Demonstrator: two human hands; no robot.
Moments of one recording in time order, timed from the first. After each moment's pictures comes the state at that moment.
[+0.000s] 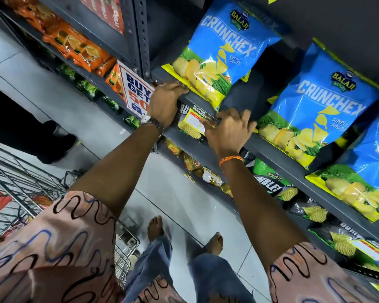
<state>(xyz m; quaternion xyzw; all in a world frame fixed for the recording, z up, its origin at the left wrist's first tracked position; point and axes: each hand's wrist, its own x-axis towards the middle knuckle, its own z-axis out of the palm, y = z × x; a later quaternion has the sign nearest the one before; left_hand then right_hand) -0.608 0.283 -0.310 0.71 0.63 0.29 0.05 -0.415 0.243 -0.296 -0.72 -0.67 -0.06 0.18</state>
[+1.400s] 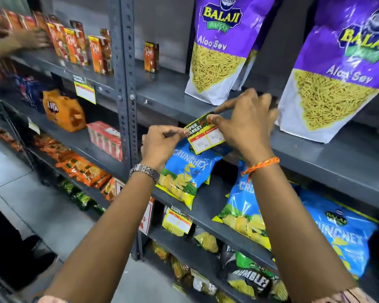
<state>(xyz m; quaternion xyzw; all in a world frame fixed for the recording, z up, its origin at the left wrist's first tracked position) -0.572 0.276 -0.045 0.52 0.57 0.57 0.28 -0.399 0.245 0.070 -0.64 -0.69 -0.11 0.32</state>
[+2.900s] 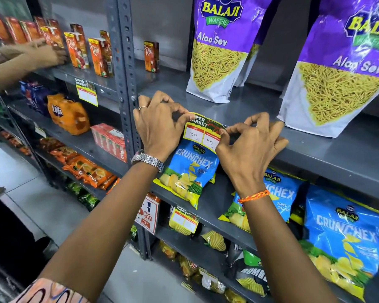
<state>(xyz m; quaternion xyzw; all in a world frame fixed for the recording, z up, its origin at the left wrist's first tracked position) -0.572 0.265 0.008 0.60 0.65 0.45 -0.11 -0.397 0.229 0.008 -0.66 -0.60 -0.15 0.42</state>
